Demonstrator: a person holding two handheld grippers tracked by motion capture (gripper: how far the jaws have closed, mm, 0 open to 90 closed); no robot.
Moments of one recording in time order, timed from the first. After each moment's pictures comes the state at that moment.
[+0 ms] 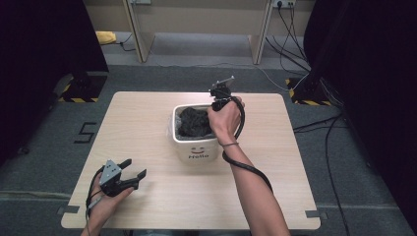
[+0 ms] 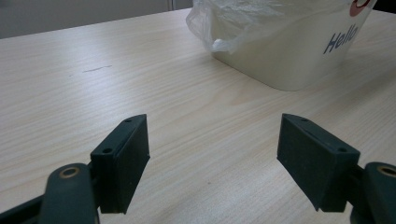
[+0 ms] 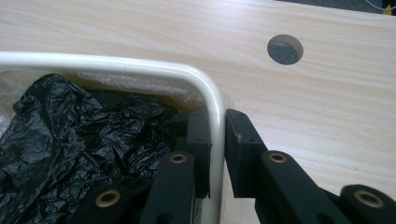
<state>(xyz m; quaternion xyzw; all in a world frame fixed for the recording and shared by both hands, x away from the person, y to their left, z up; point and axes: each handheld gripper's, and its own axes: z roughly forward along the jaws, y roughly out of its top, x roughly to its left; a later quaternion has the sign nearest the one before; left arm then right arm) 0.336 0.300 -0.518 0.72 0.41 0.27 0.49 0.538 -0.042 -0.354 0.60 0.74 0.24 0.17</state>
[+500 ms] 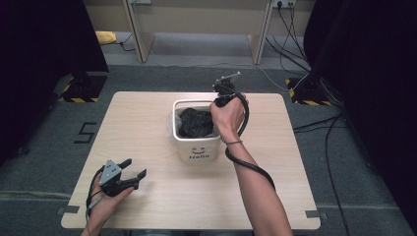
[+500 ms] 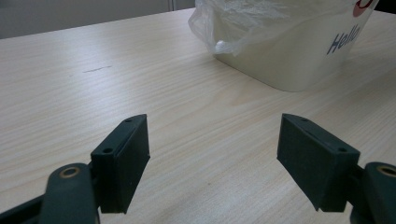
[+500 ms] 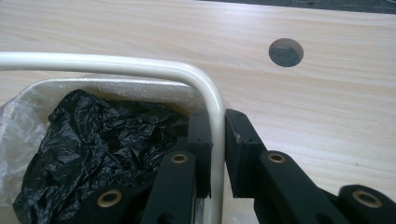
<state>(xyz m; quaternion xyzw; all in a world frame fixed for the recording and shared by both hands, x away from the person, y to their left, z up) 0.337 0.300 -0.519 0.72 0.41 0.27 0.49 0.534 -0.052 -0.334 0.61 0.73 0.26 0.15</state>
